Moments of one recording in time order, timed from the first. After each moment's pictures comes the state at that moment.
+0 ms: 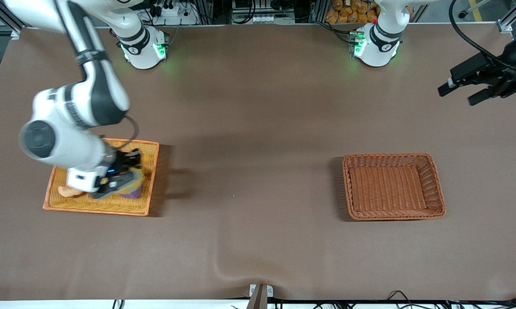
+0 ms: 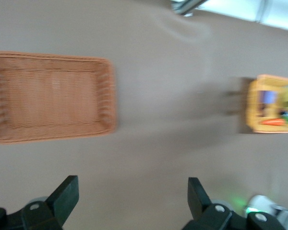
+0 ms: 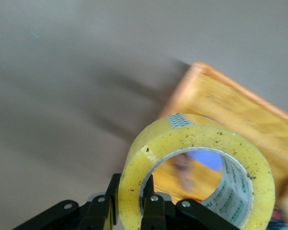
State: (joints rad) left arm 0.05 -0.04 -0.05 -1.51 -0.49 1.55 -0.02; right arm 0.29 0.36 -0.02 -1.64 0.10 1.89 -0.19
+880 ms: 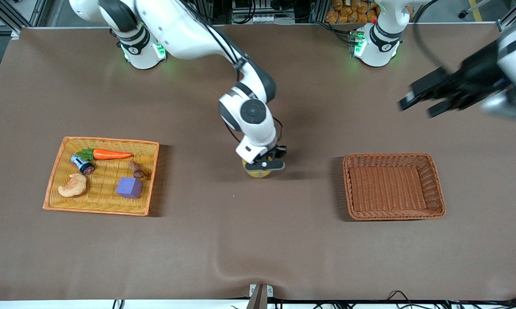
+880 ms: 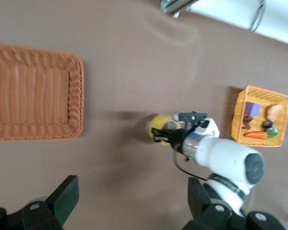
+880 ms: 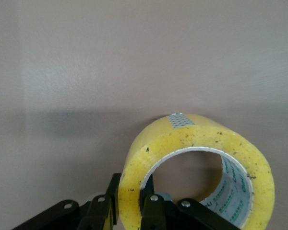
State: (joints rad) left arm 0.02 0.13 -0.22 -1.43 -0.42 1.64 -0.28; right arm 0.82 0.94 -0.01 -1.24 0.10 2.32 0.75
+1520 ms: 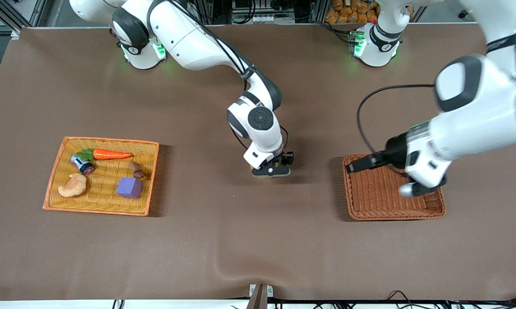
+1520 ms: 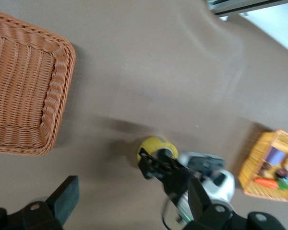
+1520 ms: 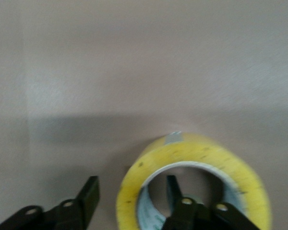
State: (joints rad) left arm -0.10 0.40 -0.22 -1.43 -0.34 1.89 -0.55; right arm 0.80 0.97 -0.03 -1.15 0.10 2.26 0.74
